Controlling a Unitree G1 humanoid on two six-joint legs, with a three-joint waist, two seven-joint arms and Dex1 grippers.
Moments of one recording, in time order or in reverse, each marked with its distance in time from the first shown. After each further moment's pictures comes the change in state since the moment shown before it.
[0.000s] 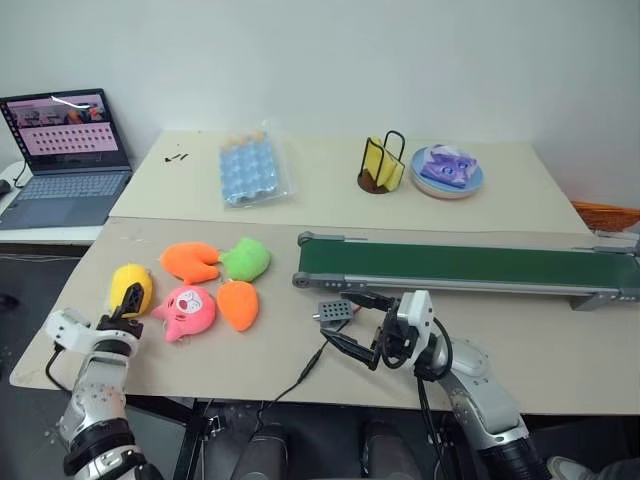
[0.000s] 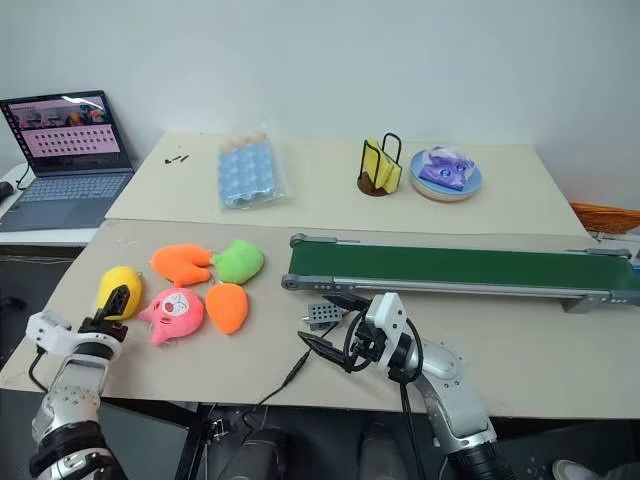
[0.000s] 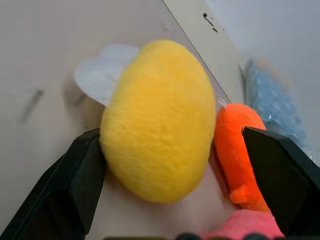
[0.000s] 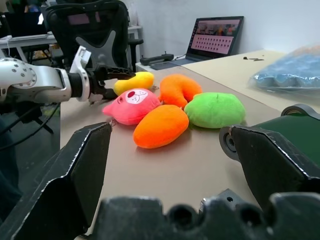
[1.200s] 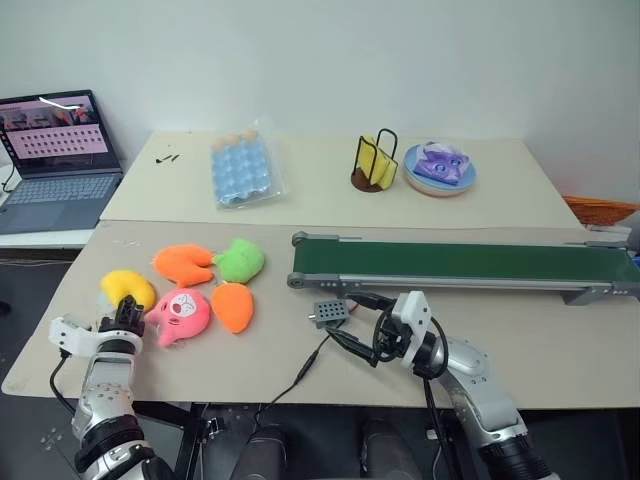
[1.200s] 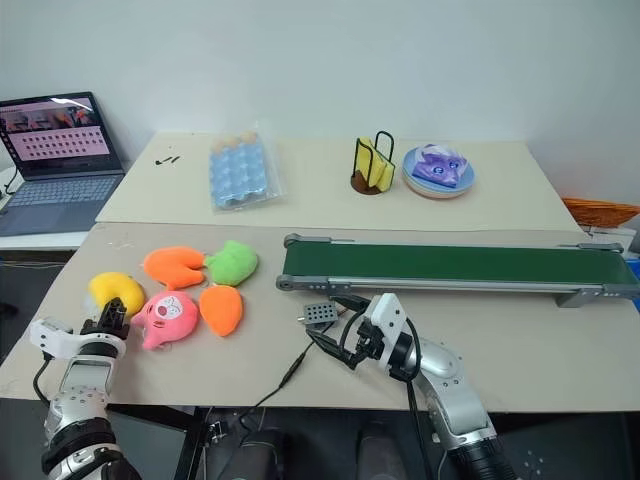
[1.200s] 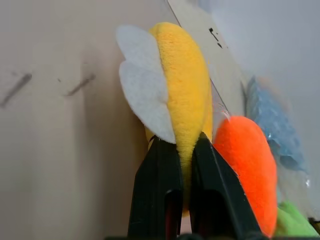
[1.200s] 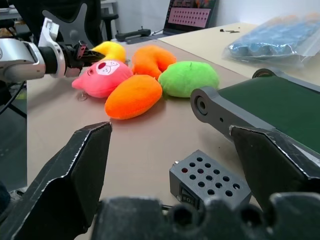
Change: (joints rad) left arm 0.004 -0.048 0.029 -0.033 0.052 -0.173 0.112; right arm -0.015 -0.004 -0.006 0.076 -0.074 0.000 -0.030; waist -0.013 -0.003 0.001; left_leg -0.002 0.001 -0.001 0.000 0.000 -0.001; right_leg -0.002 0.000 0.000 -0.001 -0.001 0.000
